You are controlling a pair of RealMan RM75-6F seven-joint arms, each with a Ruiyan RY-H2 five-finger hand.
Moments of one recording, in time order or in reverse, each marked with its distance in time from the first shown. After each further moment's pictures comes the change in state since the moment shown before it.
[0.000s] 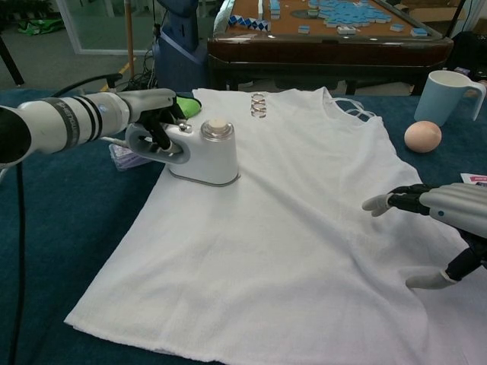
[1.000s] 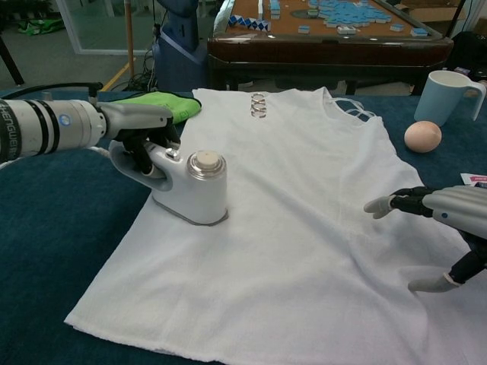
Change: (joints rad) left arm 0.052 0.220 0.111 -0.400 0.034 0.051 0.115; right arm -0.003 0.004 -0.010 0.004 -0.008 0.008 0.030
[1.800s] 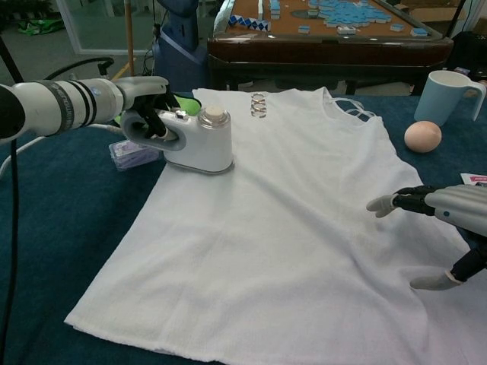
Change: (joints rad) left arm -0.075 -0.183 -0.127 0.404 -0.101 -0.091 -0.169; right arm -0.001 0.002 0.004 0.001 0.010 -0.007 -0.001
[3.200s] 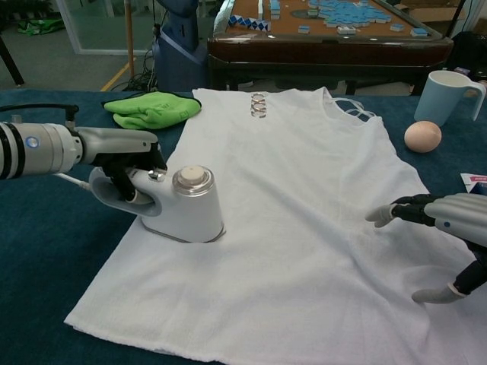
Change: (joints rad) left arm 0.146 0.256 0.202 -0.509 0.228 0.065 0.022; right arm -0.007 0.011 -0.018 -0.036 -0.009 -0.005 -0.027
